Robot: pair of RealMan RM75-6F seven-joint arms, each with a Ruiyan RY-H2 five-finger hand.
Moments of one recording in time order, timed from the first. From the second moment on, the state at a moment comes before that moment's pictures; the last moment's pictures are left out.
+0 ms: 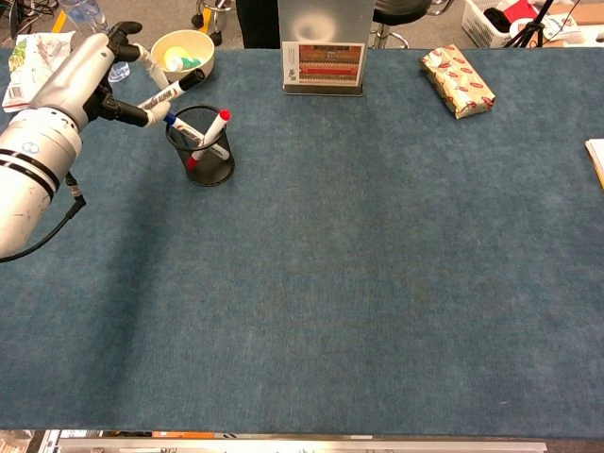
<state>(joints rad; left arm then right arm) -0.56 -1.57 -0.35 -1.75 0.91 1.26 0.29 0.08 -1.15 0.04 -1.57 -1.61 1.55 0.18</state>
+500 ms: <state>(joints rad) -0.57 -1.59 -0.45 -1.80 0.72 1.15 0.06 0.08 -1.15 0.04 -1.57 -1.61 1.55 0.19</state>
